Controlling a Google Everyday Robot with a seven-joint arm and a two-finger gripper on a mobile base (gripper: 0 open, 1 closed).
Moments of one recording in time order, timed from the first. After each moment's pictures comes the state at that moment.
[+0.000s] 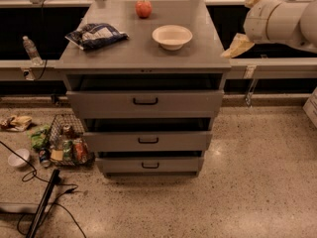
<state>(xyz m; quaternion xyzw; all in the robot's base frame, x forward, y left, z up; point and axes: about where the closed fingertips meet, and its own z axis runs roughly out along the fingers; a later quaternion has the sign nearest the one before) 0.721 -0.209 0.985 -0.60 0.52 -0.22 0.56</state>
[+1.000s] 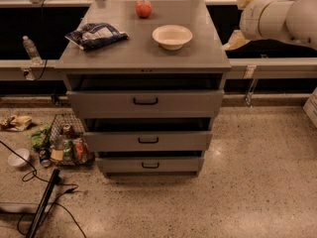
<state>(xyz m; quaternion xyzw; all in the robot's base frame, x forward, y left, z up) 0.762 -0.217 0.968 -0.64 0.50 -0.27 0.53</state>
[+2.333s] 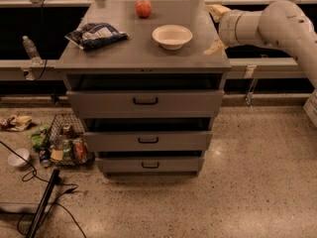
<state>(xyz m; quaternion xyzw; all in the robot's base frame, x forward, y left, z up) 0.799 -0.169 0.921 -0.69 0.44 -0.25 0.51</state>
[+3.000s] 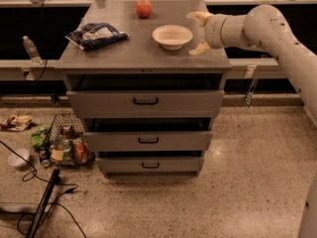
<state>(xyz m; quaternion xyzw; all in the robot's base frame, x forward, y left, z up) 0.815 -0.129 0.903 -0.71 0.41 -0.22 0.53</state>
